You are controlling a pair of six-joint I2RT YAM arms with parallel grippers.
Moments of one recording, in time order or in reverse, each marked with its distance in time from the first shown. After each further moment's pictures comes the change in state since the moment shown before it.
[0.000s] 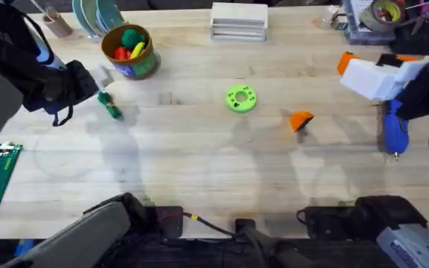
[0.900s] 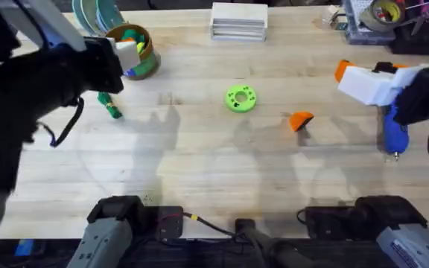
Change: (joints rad) left arm -0.304 -0.458 0.000 0.015 0.348 0.236; right arm 0.000 0.000 0.000 -0.049 0.000 0.000
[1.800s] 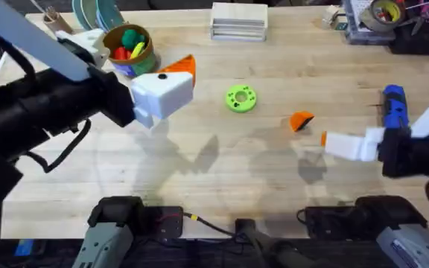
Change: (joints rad) left arm -0.080 -0.158 0.002 -0.053 0.314 0.044; right arm 0.000 0.000 0.000 -0.518 0.000 0.001
